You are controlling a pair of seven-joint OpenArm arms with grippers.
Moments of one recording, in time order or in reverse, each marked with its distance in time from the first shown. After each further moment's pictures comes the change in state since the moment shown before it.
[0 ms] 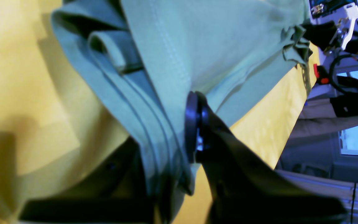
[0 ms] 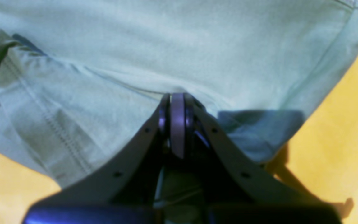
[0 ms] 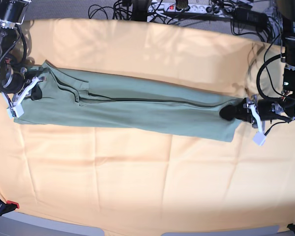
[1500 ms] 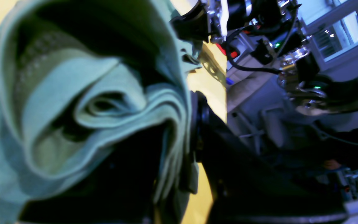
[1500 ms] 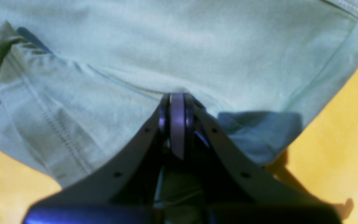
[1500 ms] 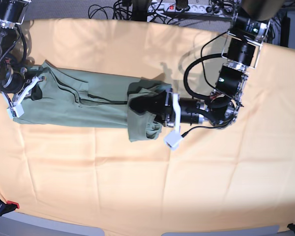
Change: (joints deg) left arm 0.1 24.1 10.9 17.7 3.3 -0.9 -1.6; right arm 0.0 0.0 0.0 0.0 0.0 0.5 0.2
